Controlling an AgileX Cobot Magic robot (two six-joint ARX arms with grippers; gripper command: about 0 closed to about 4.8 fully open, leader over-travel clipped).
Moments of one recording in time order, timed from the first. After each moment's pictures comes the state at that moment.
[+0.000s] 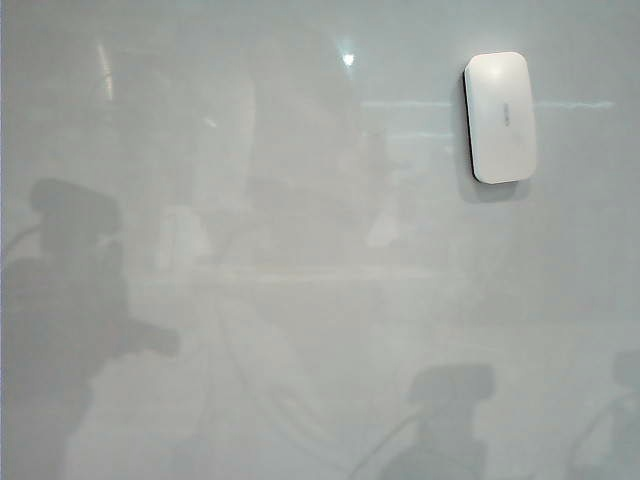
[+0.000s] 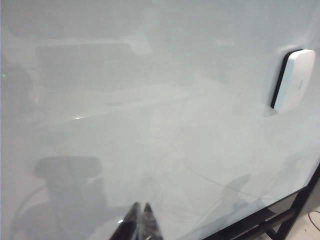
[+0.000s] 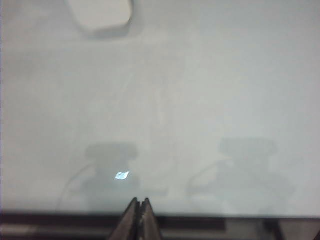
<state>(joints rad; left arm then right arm) -0.26 0.16 0.55 -0.42 0.16 -0.04 0.14 0.00 0.01 -0.17 0.03 0.05</state>
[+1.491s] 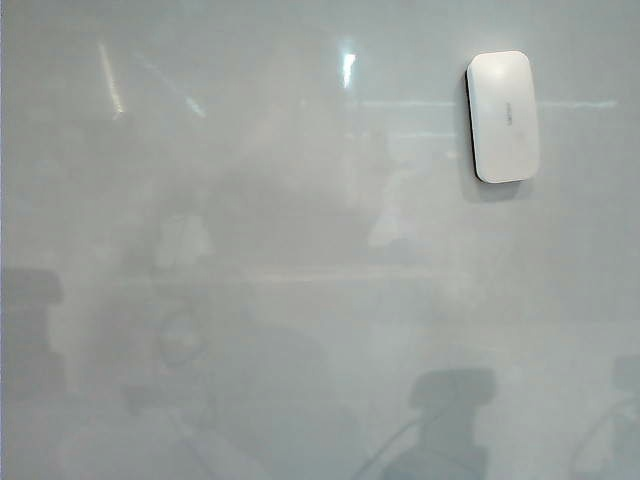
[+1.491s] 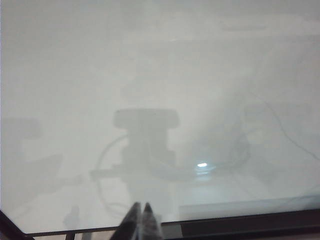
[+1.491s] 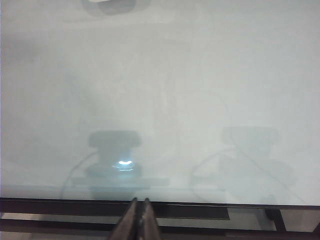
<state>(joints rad) 0.11 0.10 0.22 -0.35 0.14 0.02 0.15 0.00 0.01 -0.20 0.02 0.05</state>
